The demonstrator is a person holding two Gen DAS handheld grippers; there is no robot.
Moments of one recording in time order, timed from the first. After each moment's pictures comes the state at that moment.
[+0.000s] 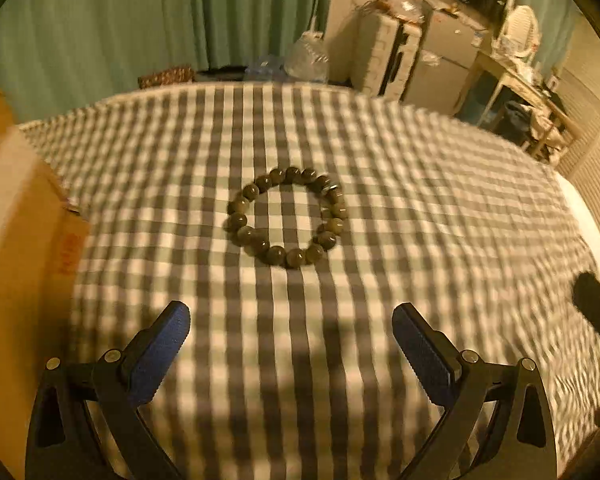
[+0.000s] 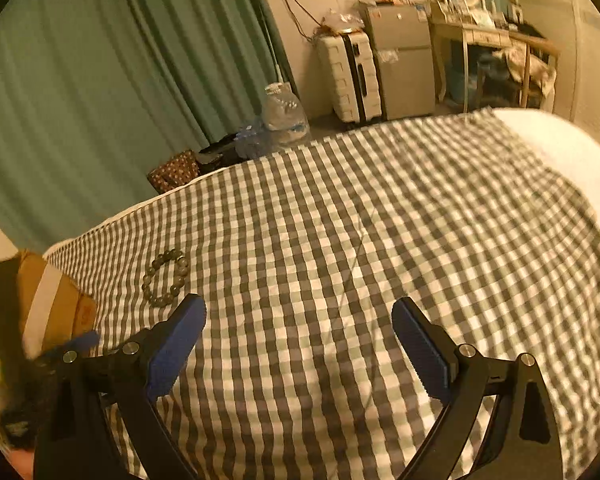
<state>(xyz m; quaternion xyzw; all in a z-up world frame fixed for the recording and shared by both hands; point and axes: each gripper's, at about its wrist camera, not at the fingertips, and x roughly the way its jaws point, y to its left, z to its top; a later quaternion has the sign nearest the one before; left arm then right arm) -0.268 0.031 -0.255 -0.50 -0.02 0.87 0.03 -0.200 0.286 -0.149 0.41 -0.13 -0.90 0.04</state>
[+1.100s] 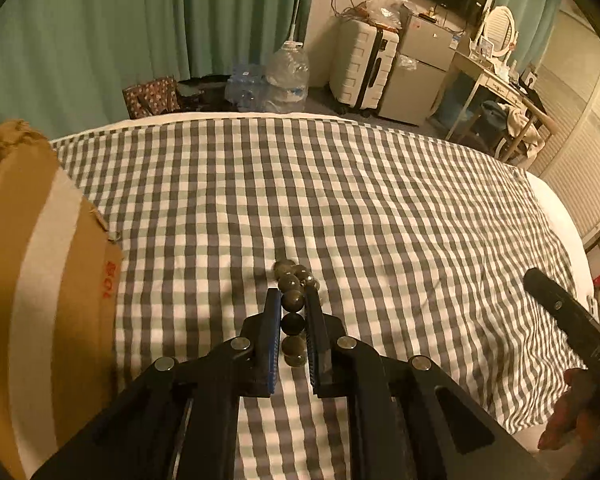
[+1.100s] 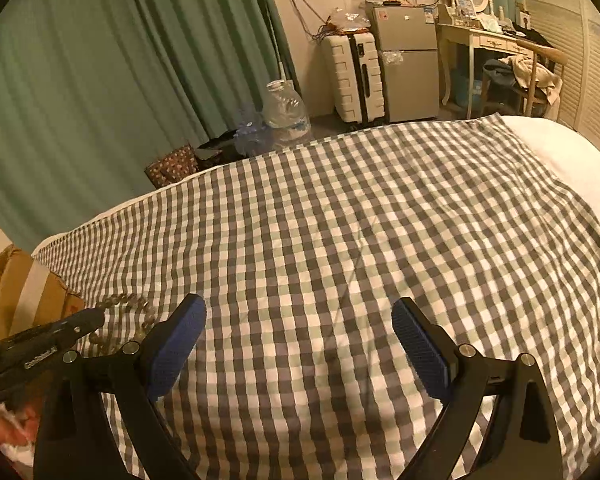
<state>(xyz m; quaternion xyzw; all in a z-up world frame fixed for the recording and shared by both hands) -0.235 -0.006 -0.201 -0.48 -0.01 0.87 0.09 -0.202 0.291 -0.149 0.40 -0.12 -0.91 0.04</state>
